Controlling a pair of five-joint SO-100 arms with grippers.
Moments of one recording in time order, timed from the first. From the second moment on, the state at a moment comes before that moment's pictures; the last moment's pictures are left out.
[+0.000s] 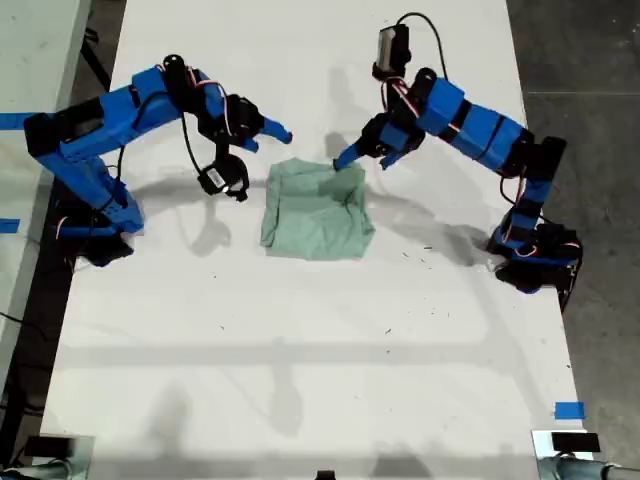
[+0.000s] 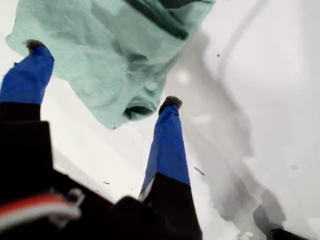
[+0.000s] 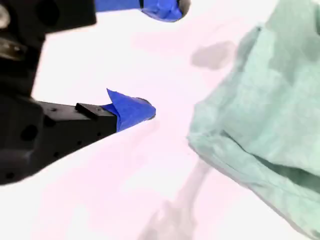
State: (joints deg) arm 0 -40.9 96.7 89.9 74.8 17.8; arm 1 34.2 76.6 60.7 90.4 -41.7
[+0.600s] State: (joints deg) arm 0 -47.7 149.0 133.2 63.6 19.2; arm 1 43.9 130.8 113.8 84.2 -42.5
